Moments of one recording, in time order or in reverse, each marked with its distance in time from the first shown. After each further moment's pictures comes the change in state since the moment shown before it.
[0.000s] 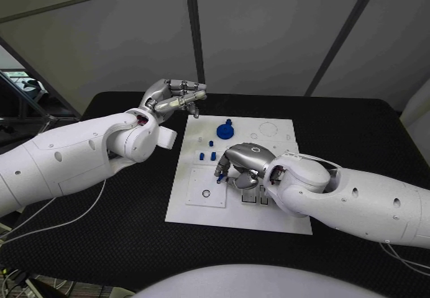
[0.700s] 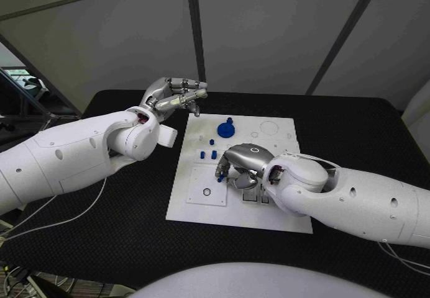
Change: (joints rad) left arm 0.000 -0.002 0.000 0.001 0.000 0.000 -0.002; left_hand 0.000 0.000 0.000 0.000 0.000 0.000 0.000 0.000 0.000 0.000 0.000 0.000 0.000 0.000 0.000 0.000 0.000 0.000 0.000 0.000 0.000 -0.001; right arm -0.005 0.014 0.000 -0.012 -0.010 0.025 -0.010; right_hand 0.000 0.000 0.000 0.000 0.000 0.000 0.000 -0.003 0.001 0.000 0.000 0.000 0.001 0.000 0.000 0.000 0.000 0.000 0.000 0.000 0.000 0.000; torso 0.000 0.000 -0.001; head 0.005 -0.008
